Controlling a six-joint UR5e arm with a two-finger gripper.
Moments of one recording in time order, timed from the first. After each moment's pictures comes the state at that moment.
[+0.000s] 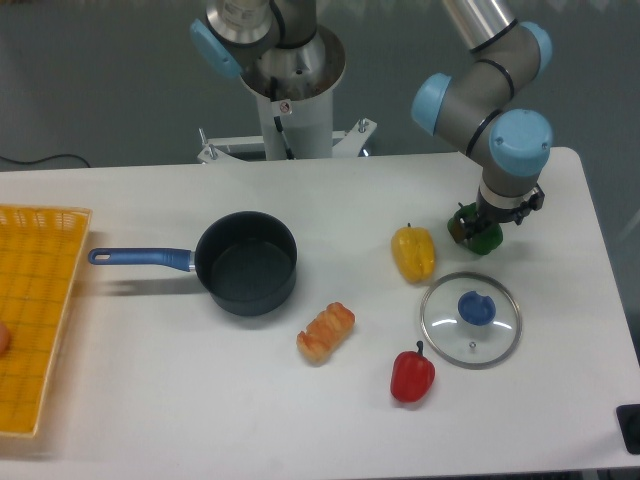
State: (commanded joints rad) arm 2.87 -1.98 -1.80 -0.92 1.75 0.44
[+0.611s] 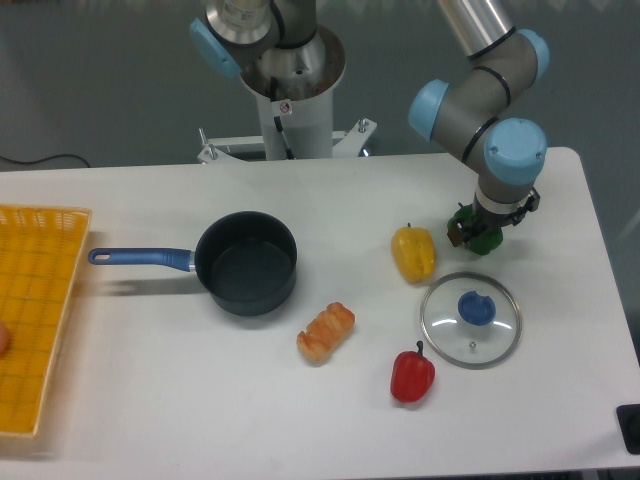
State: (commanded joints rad) arm 2.85 -1.98 -1.82 -0.92 1.74 0.38
